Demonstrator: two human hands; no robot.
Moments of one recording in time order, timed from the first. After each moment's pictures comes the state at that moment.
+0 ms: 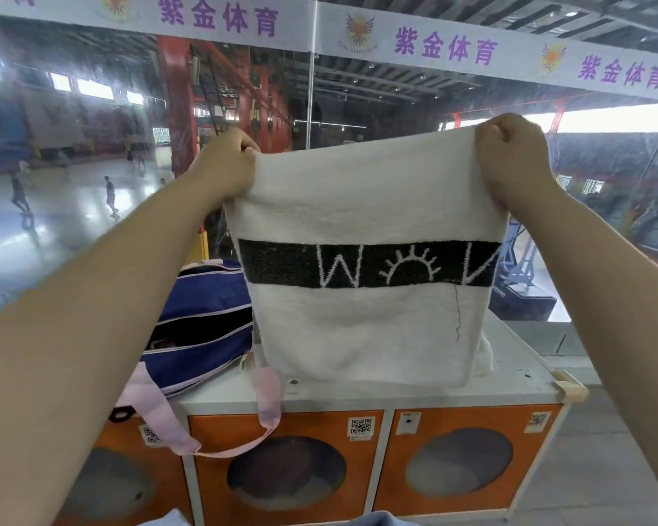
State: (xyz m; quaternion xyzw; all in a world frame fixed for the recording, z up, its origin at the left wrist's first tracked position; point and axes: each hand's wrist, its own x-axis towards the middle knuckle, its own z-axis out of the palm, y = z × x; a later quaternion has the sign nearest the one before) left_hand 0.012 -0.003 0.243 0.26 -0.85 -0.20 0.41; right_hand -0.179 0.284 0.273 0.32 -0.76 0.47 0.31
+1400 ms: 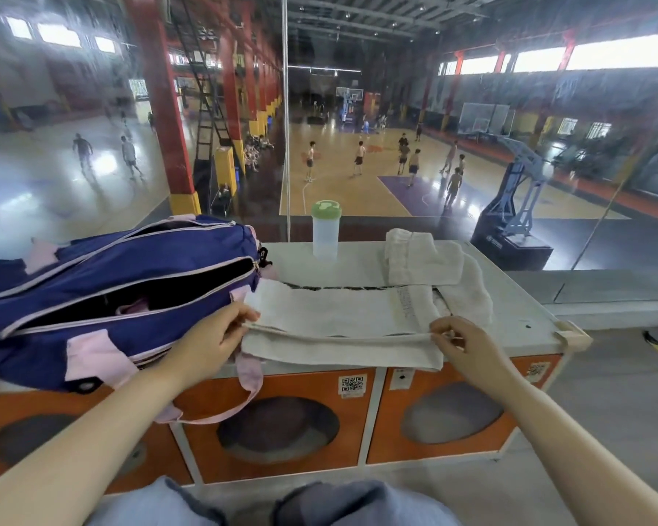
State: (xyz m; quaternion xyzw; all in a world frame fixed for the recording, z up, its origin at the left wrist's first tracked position) left_hand 0.056 0.019 -0.043 0.15 -0.92 -0.29 0.20; right_hand -0.185 0.353 -0.038 0.35 -0.85 0.39 -0.03
